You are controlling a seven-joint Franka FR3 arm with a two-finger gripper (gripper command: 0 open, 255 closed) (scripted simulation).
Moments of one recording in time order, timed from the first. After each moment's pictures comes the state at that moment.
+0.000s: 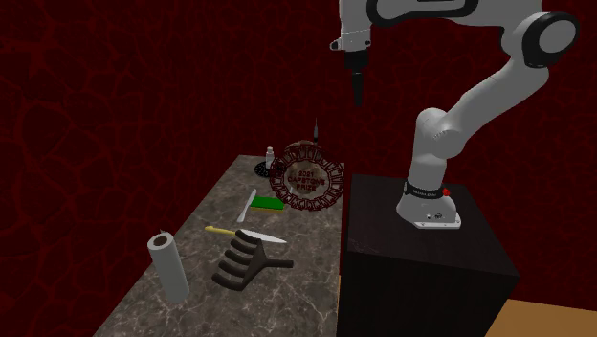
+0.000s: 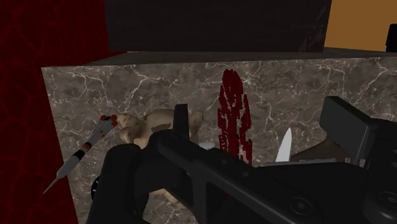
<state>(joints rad) 0.01 -0.81 -0.07 -2.40 -0.06 1.45 -0.08</state>
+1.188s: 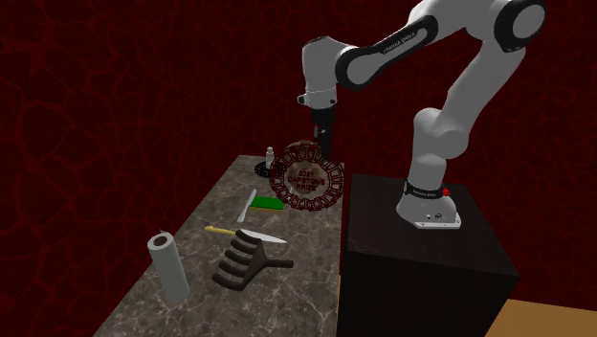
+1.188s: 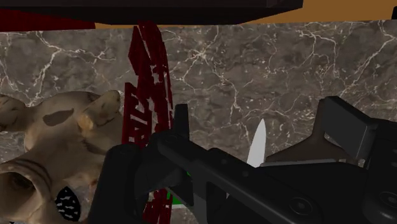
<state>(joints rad) 0.11 -0.47 0.15 -2.53 0.10 1.92 0.16</state>
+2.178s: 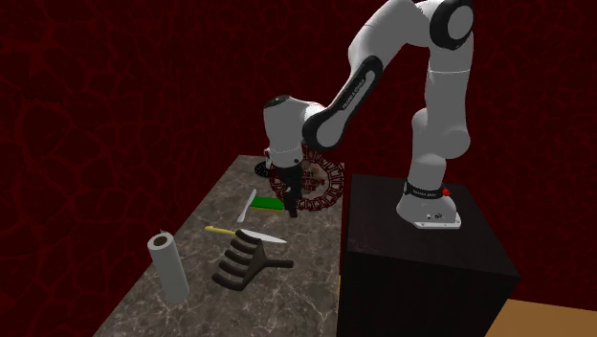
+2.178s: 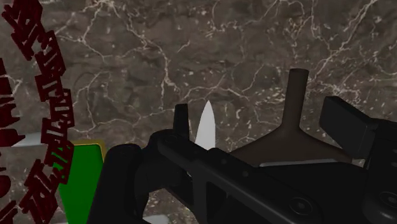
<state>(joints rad) 0.18 0.09 0.30 -2.32 0.04 2.28 0.41</state>
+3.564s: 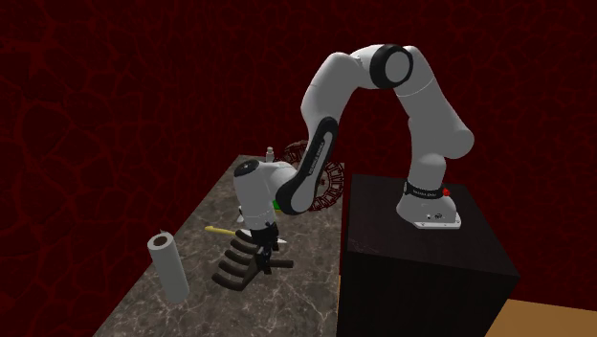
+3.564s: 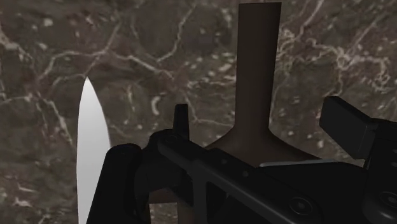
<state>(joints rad) 0.33 0.65 0.25 -1.94 -0.12 2.44 0.62</state>
